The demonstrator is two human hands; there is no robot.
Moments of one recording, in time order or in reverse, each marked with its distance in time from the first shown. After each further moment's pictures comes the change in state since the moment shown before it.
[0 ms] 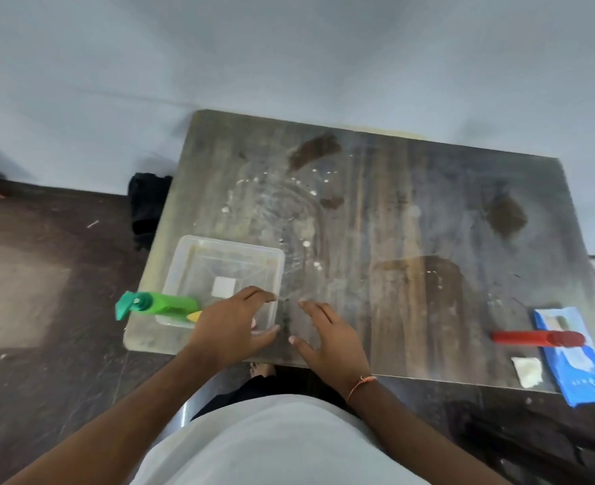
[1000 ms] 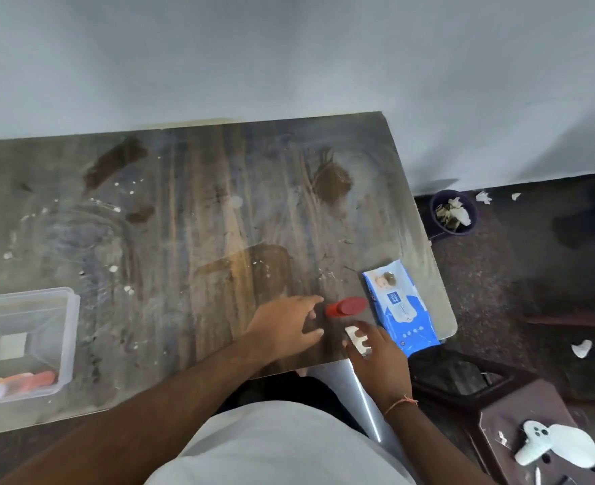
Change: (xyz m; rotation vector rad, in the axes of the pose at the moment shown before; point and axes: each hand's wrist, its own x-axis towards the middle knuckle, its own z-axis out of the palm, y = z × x) left_hand 0.157 0.419 0.204 0.011 -0.336 0.327; right_hand -0.191 0.351 -0.230 0.042 0.289 0.640
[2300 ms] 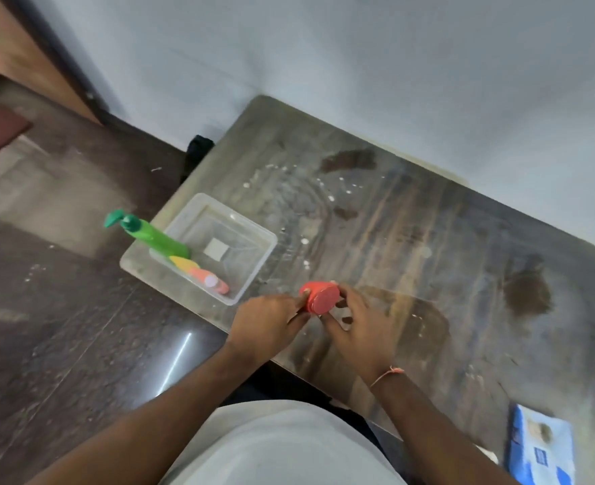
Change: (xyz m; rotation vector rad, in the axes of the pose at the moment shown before) left_hand -0.237 -0.184 -0.063 0.056 0.703 -0.521; right_hand -0.006 -0.309 0.134 0.036 -0.368 -0.845
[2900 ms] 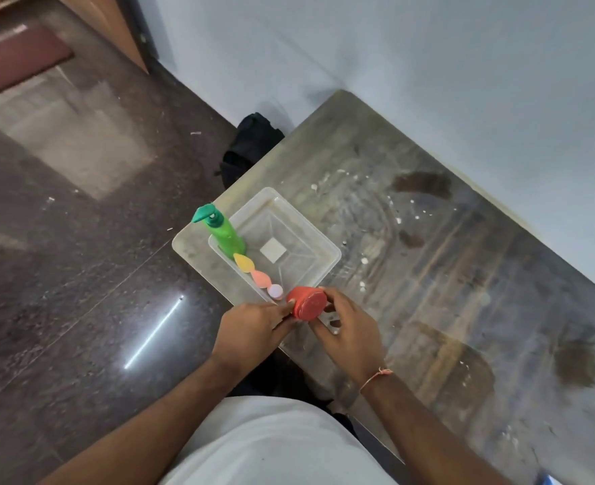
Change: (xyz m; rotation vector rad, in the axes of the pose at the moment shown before) left_hand -0.045 -0.144 -0.022 -0.066 0.168 -0.270; right_hand 0.067 -0.099 0.104 -0.045 -0.242 -0.089
